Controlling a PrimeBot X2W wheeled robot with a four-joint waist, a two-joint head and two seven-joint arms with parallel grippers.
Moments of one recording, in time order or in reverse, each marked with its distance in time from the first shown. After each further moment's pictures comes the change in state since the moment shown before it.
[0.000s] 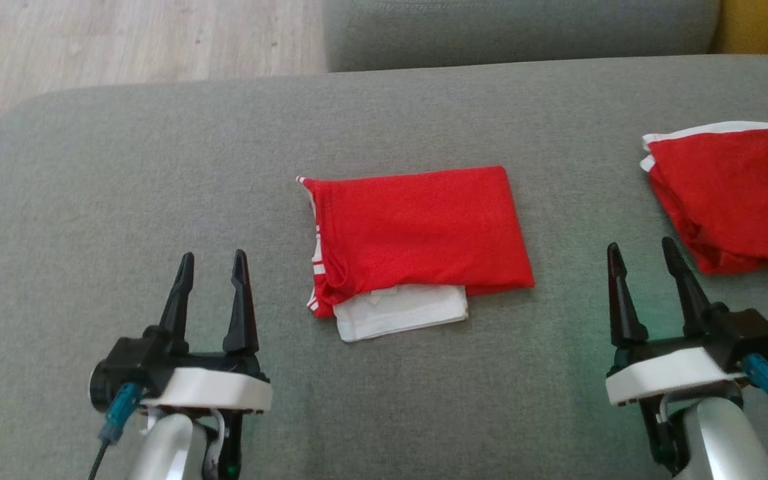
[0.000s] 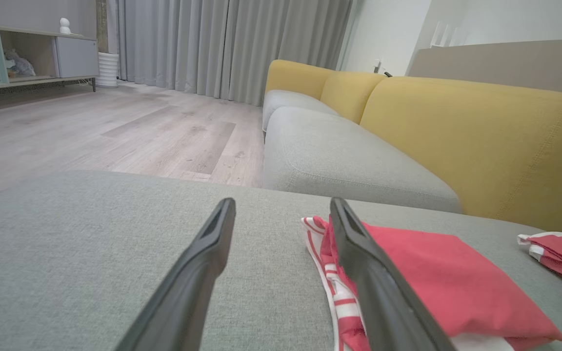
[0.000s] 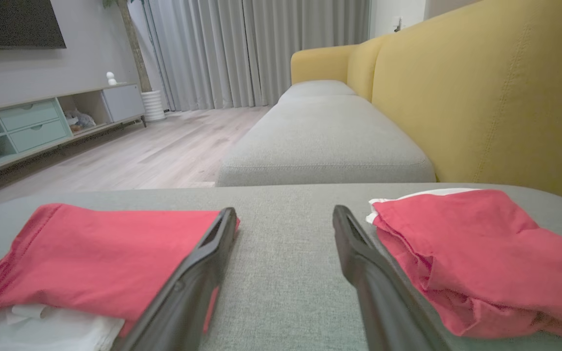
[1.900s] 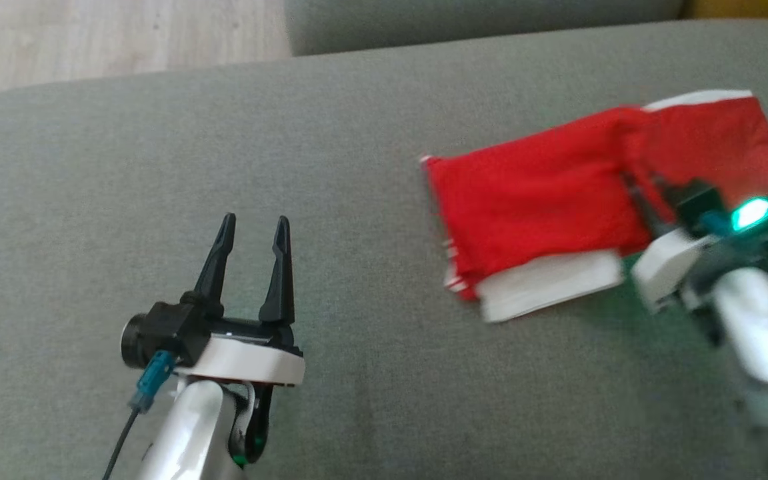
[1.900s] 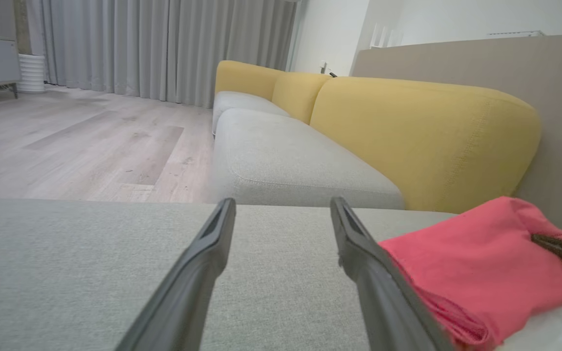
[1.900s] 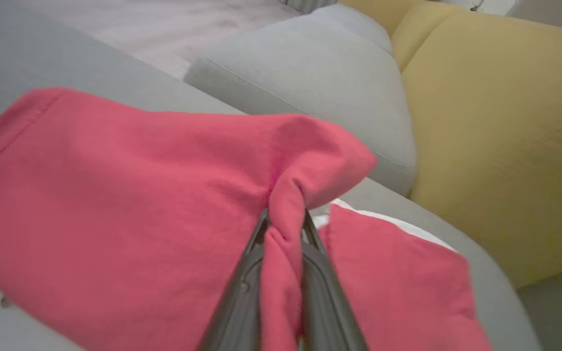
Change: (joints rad) left arm -0.085 0.000 -0.114 -0.014 -0.010 0.013 0.000; right arm -0.422 -0.240 0.267 0.388 -0.180 0.000 0.169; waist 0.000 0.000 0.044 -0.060
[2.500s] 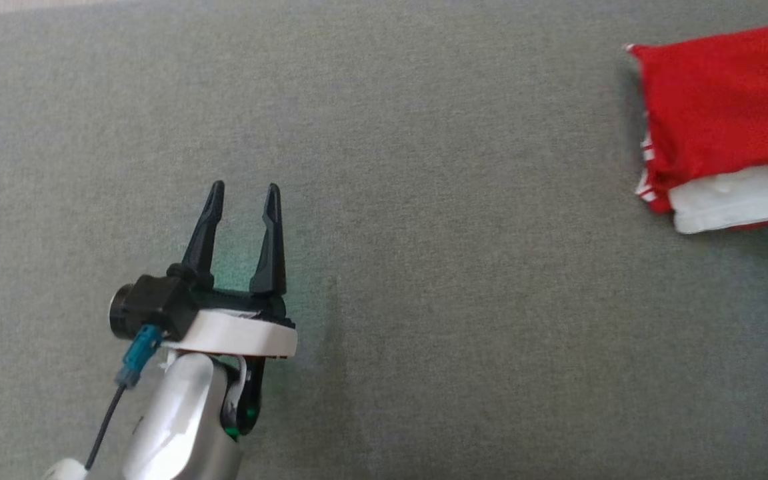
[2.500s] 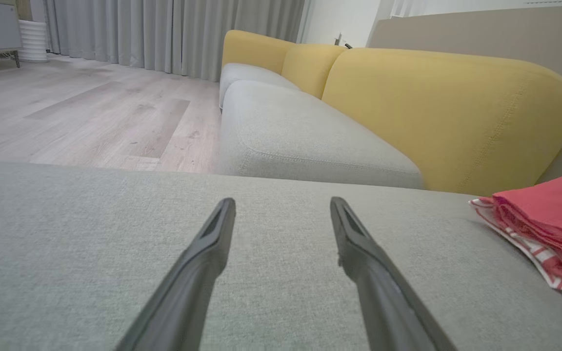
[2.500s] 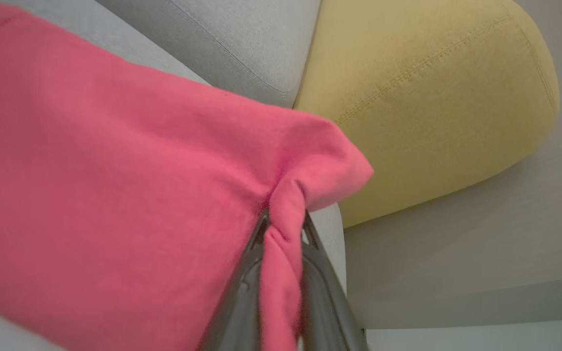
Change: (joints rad) left arm -0.063 -0.001 0.021 0.001 0.002 -0.019 0.000; right arm -0.116 -0.402 -0.064 -0.038 0.030 0.000 0.162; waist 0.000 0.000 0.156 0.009
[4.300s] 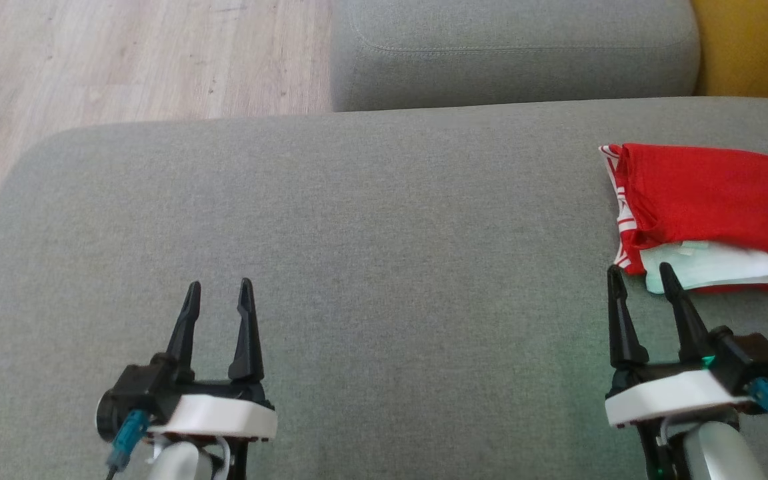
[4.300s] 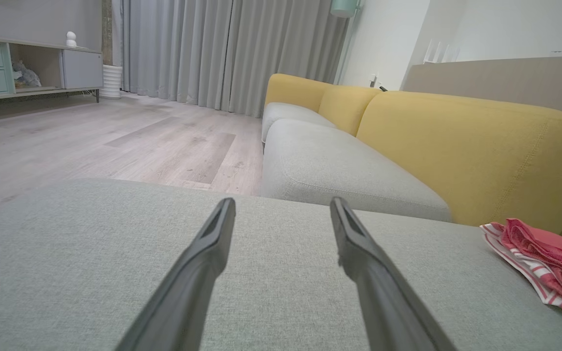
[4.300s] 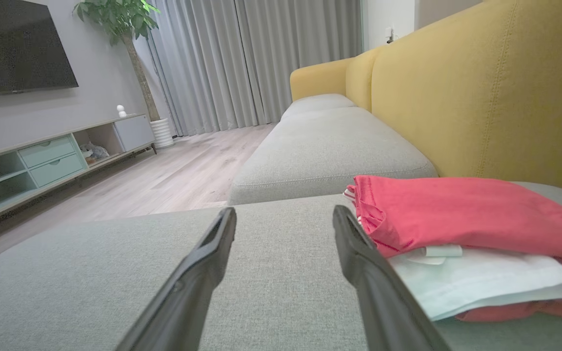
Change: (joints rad) left arm 0.218 0.002 0.070 -0.010 -0.003 0.023 0.000; right arm 0.598 0.644 -0.182 -0.361 0.249 0.000 -0.328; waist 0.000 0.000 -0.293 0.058
